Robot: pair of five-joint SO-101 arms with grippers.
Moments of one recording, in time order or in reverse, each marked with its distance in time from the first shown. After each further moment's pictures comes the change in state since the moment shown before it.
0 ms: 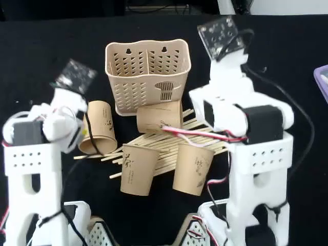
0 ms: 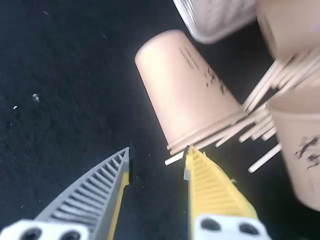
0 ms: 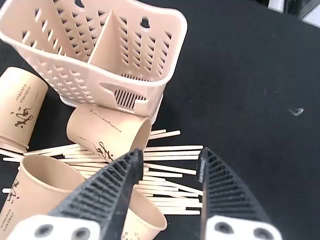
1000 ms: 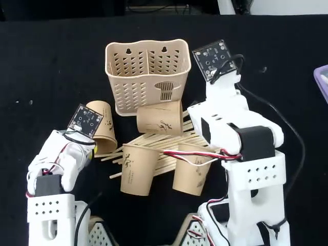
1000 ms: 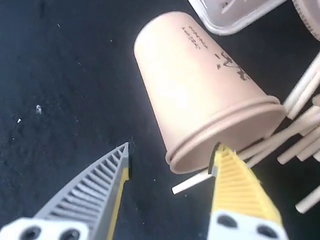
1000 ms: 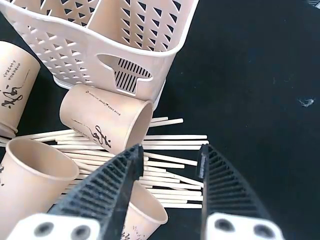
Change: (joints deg) left arm -1.2 -33.9 47.1 -30.4 -3.2; right arm 0.0 -12.0 21.3 -9.9 2.1
